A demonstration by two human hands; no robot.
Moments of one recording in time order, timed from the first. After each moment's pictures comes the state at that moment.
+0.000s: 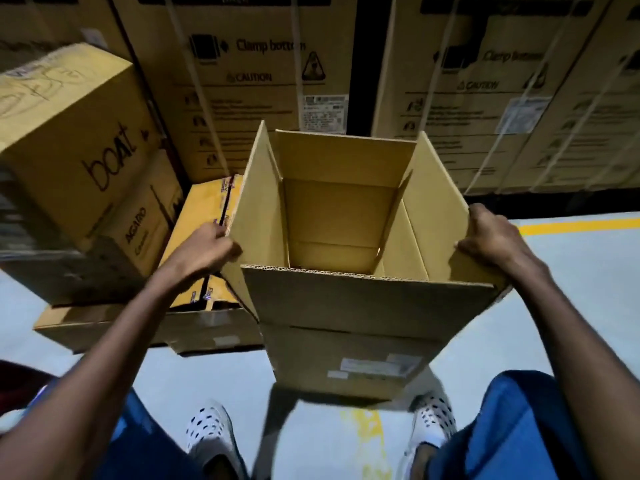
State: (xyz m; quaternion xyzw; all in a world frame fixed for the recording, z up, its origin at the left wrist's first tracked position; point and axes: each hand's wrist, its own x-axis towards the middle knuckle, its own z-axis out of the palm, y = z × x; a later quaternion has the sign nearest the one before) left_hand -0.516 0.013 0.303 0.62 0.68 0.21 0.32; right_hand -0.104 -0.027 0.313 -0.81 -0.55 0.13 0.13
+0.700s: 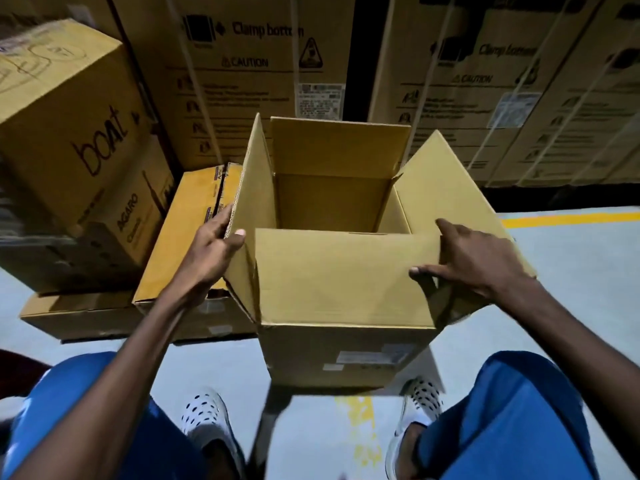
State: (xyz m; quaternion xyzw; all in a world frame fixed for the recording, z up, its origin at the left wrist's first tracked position) left_hand -0.517 -0.016 0.272 0.58 0.55 0.40 0.45; right_hand -0.125 -0.060 0.289 -0.73 -0.68 -0.04 -0.06
